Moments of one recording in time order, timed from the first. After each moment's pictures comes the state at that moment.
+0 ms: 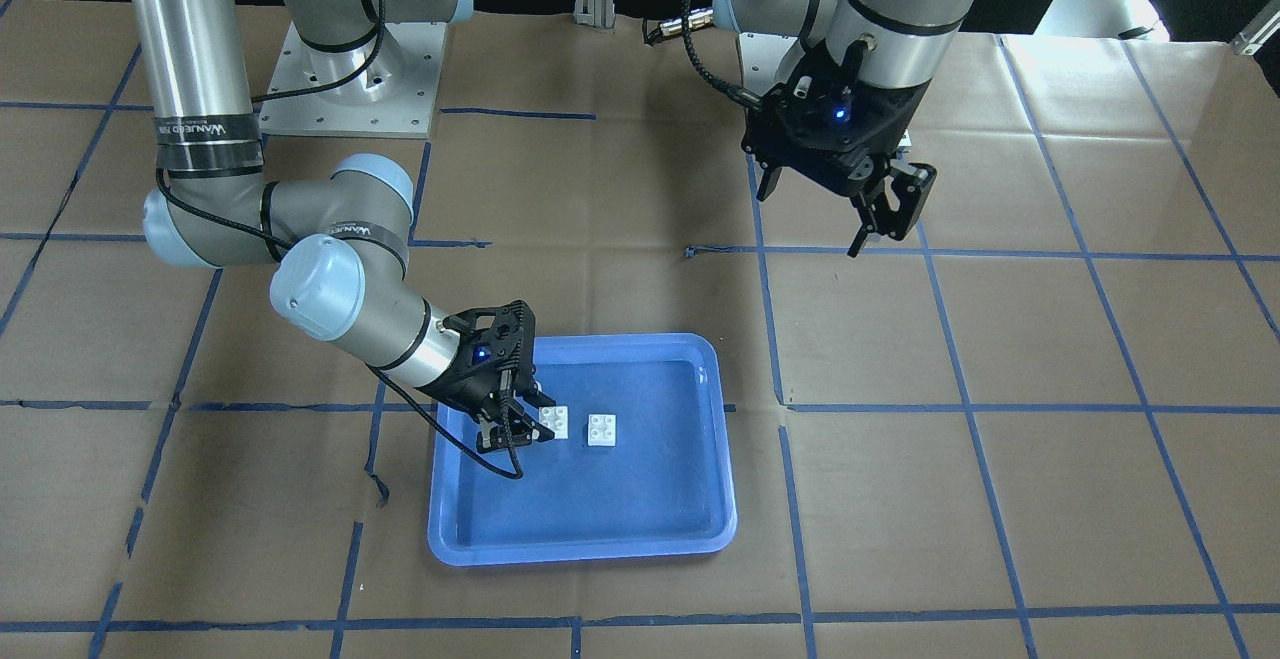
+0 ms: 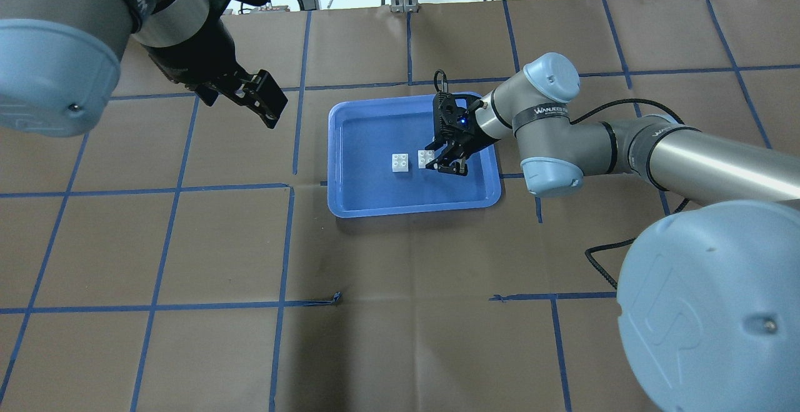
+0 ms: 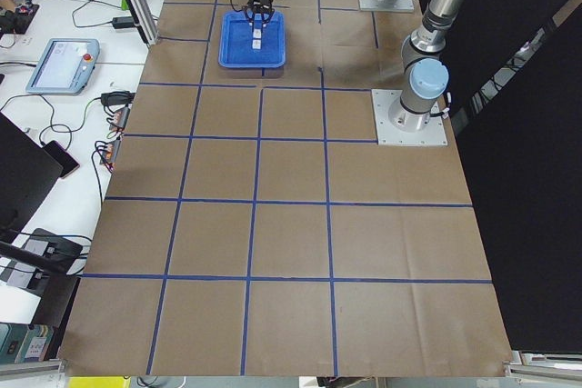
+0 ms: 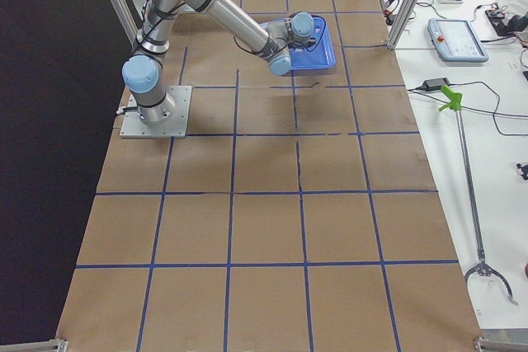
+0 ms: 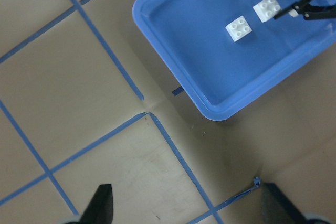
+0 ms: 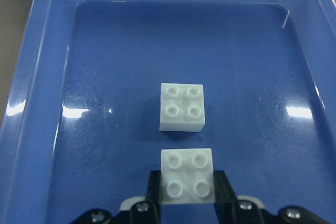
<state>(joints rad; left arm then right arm) -1.65 -1.56 -1.59 -1.49 1.59 0.15 1.65 -1.03 1.87 -2.57 -0.99 -1.47</state>
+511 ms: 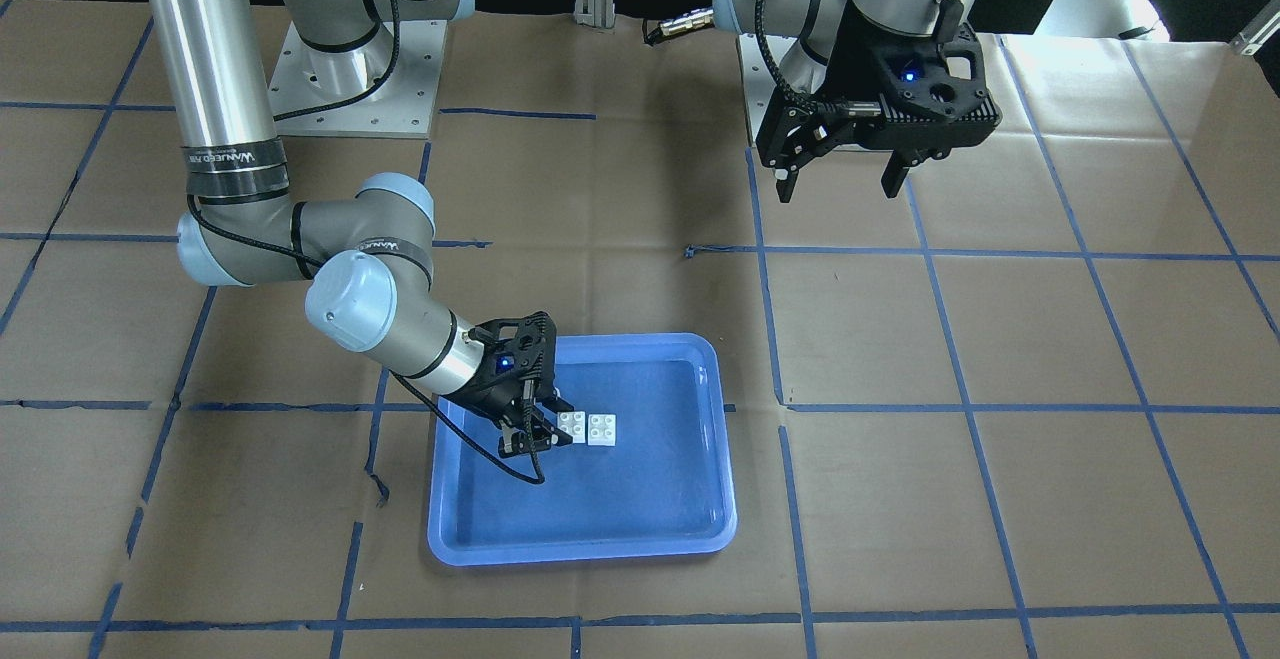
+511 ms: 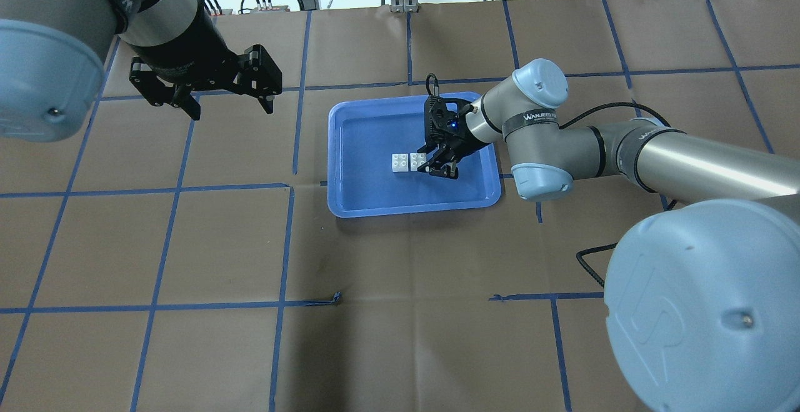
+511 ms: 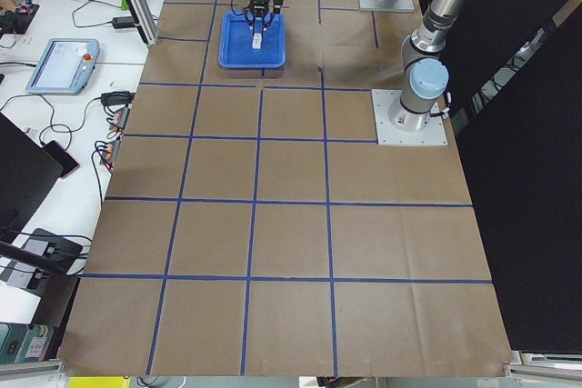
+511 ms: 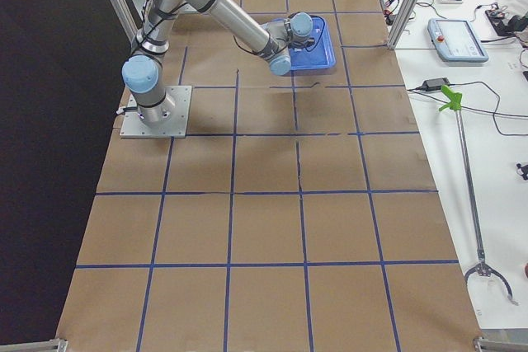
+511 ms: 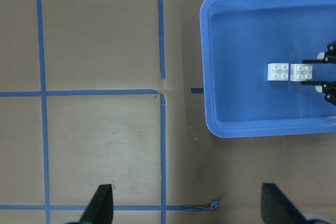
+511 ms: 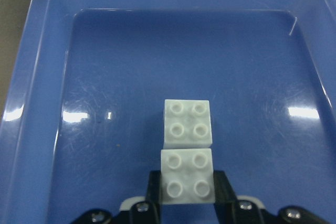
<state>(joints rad) -1.64 -1.54 -1.58 -1.49 1.60 -0.16 1.68 -1.01 1.87 -2.59 -0.99 -1.42</state>
